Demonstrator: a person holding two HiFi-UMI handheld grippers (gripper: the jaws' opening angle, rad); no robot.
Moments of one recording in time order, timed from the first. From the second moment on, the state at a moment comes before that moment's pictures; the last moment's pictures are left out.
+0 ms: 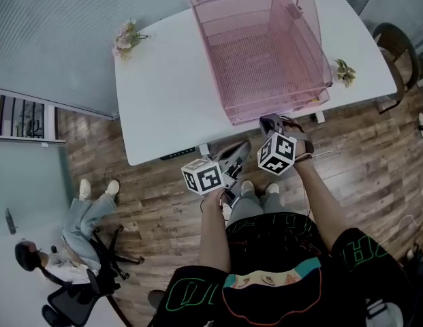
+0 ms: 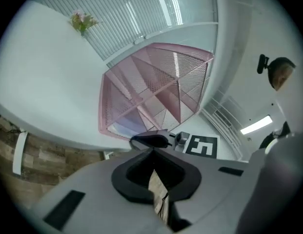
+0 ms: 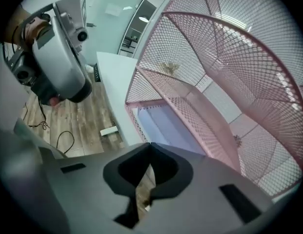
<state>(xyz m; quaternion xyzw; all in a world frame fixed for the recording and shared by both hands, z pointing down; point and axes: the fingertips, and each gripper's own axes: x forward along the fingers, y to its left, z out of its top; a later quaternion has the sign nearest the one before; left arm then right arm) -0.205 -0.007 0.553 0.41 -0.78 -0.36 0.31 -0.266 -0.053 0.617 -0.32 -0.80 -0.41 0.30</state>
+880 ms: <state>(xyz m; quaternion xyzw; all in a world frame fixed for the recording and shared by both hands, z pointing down) -0.215 -0.053 0.405 0.49 -0.84 -0.20 0.11 -0.242 -0.084 0.473 -0.32 -0.91 -0.17 0.19</state>
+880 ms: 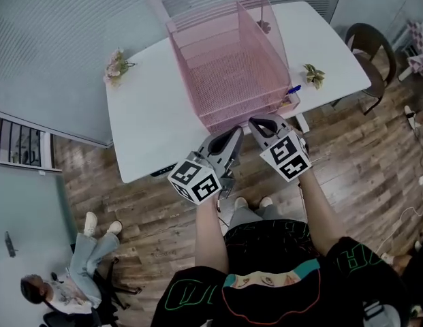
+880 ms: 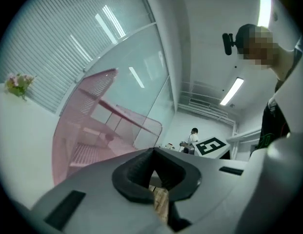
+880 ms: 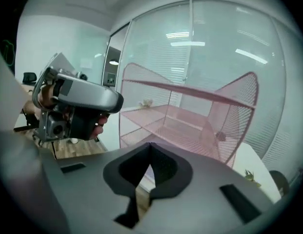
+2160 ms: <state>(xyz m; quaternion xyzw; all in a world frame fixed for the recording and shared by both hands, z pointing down) -0.268 0.005 0.258 0.17 -0.98 0.01 -0.02 -0.270 -0.161 0.281 -0.19 -0.98 -0.03 0.01</state>
